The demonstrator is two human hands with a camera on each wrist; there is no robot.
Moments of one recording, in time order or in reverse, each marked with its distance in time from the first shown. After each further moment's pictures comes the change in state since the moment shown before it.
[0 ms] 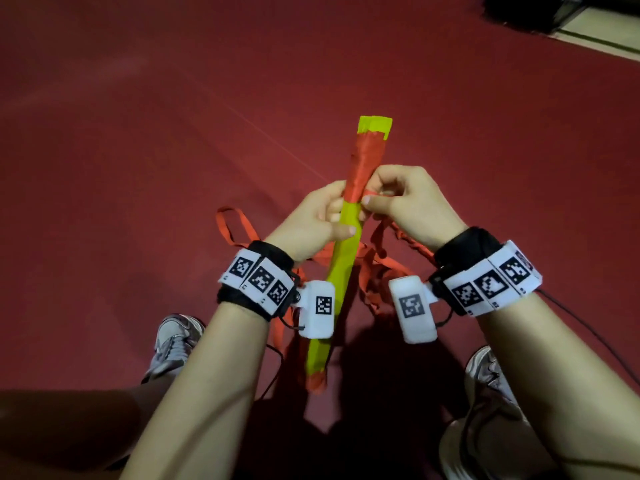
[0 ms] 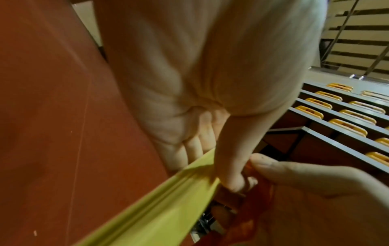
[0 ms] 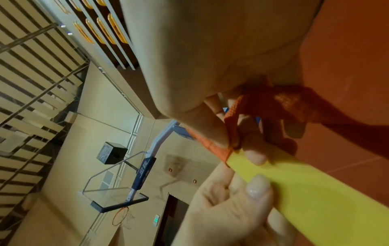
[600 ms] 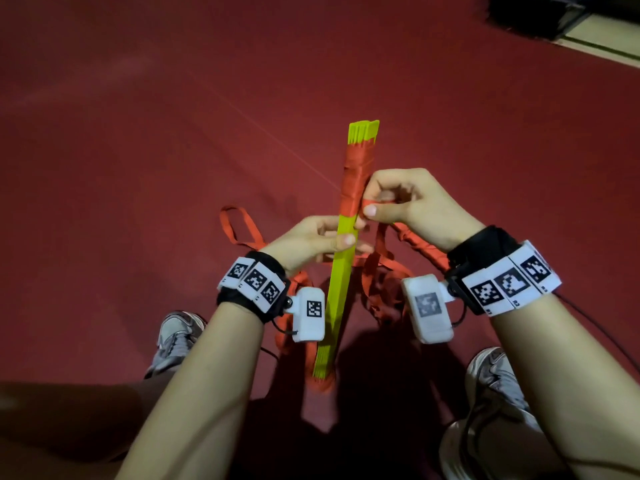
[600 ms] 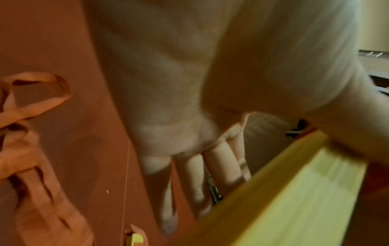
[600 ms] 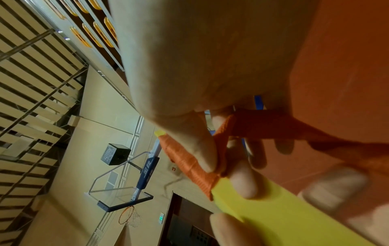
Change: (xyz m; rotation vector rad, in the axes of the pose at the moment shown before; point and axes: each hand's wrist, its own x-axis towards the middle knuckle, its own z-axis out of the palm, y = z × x) left_hand -0.022 -0.019 -0.011 -0.172 -0.152 -0.202; right_hand -0.010 -0.011 -0.009 0.203 -0.242 -0.102
